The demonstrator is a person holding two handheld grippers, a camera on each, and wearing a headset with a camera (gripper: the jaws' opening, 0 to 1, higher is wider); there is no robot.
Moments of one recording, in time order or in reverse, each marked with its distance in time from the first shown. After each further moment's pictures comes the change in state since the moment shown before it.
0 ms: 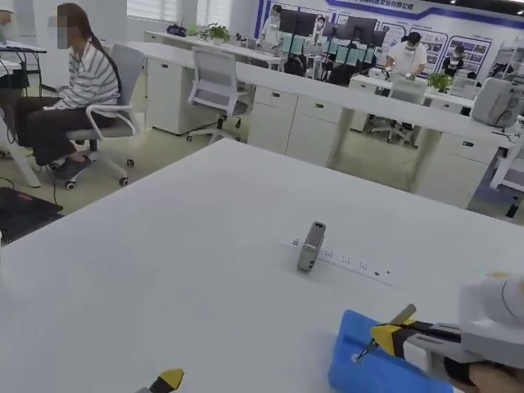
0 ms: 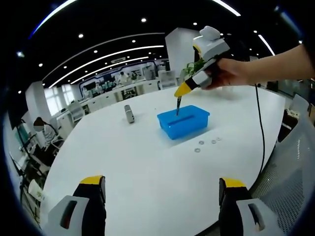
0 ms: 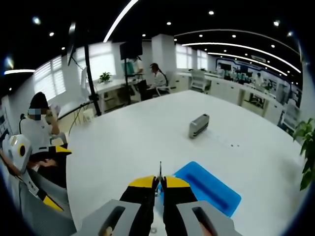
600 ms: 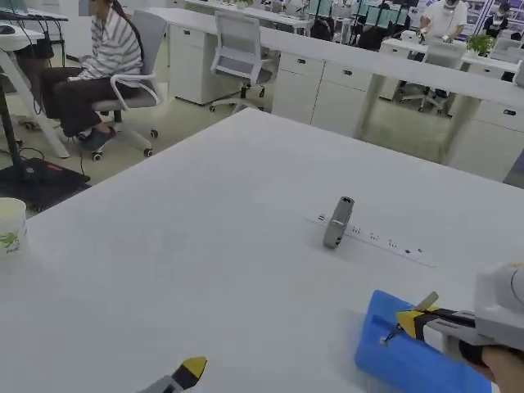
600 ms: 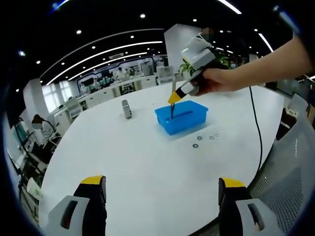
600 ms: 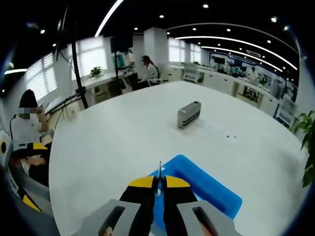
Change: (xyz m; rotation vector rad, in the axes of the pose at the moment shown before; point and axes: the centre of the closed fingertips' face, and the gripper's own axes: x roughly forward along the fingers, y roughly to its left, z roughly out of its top) left arm 0.003 -0.003 -0.007 -0.006 0.041 -0.023; right arm 0.045 -0.040 -0.025 0.019 0.059 -0.061
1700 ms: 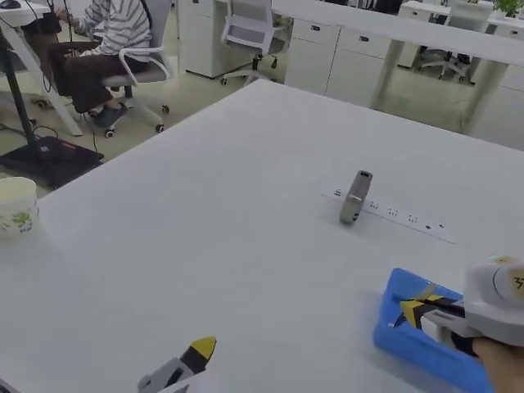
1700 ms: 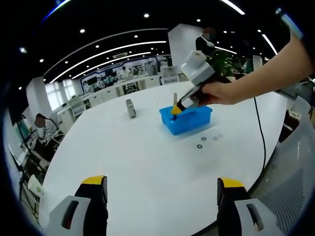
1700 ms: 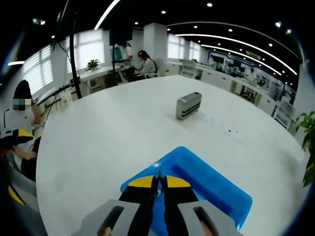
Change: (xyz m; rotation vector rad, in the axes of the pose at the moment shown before) left arm -0.001 0.007 0.001 -0.021 -0.005 0.029; right arm 0.027 -0.003 -0.020 -0.010 0.030 -0.046
